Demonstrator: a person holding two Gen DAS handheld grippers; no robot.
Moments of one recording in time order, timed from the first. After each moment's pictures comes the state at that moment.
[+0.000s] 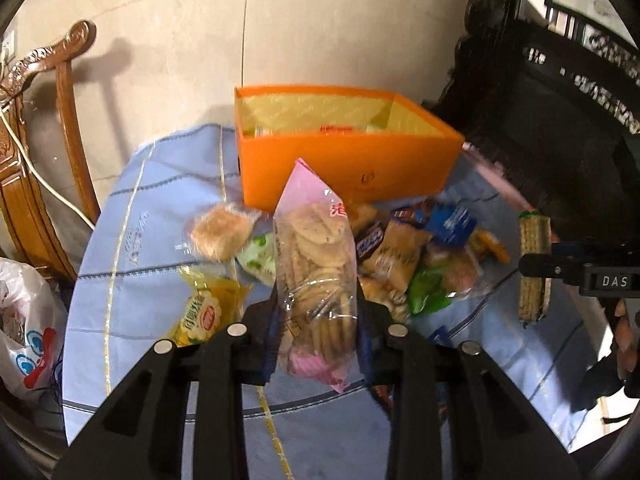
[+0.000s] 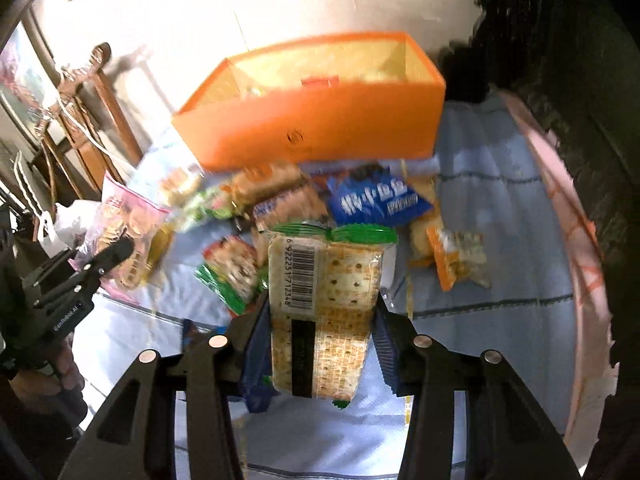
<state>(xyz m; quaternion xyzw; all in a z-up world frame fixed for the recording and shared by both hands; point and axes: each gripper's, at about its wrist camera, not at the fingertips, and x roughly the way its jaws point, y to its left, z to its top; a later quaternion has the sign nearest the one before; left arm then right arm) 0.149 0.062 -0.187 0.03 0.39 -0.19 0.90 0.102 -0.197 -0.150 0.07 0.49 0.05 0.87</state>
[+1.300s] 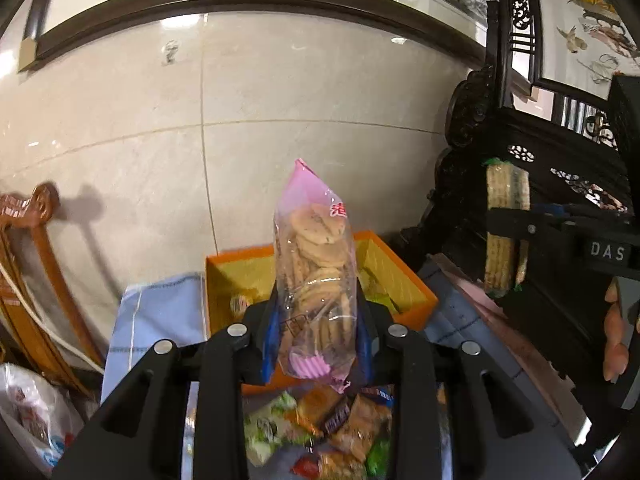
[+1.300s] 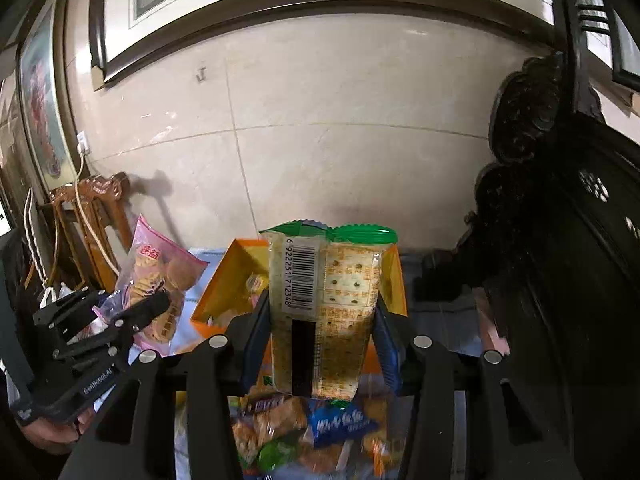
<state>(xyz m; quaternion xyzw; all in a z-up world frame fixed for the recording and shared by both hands) 0.244 -0.021 -0.035 0.04 0.27 -0.21 0.94 0.199 -0.215 0.018 0.03 0.31 0.03 0.95</state>
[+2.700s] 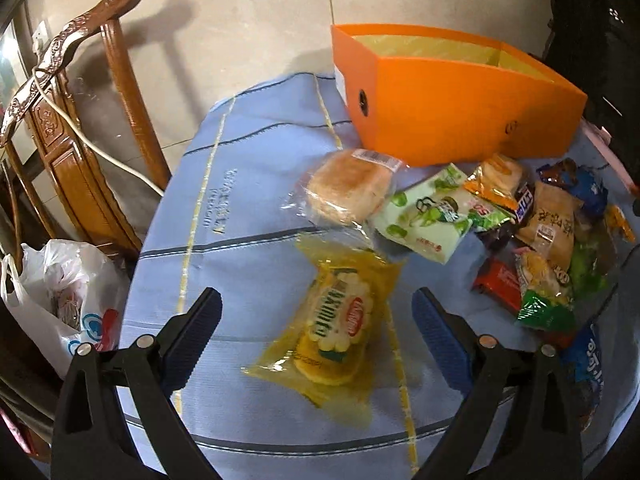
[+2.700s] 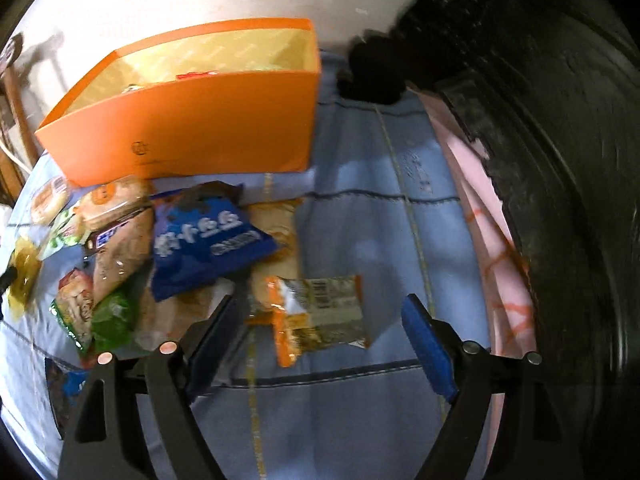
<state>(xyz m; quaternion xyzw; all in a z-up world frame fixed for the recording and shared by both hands) 0.208 0.102 -0.253 0.11 0.45 -0.05 0.89 0.158 -0.266 -0.210 0.00 0.52 -0.10 0.85</state>
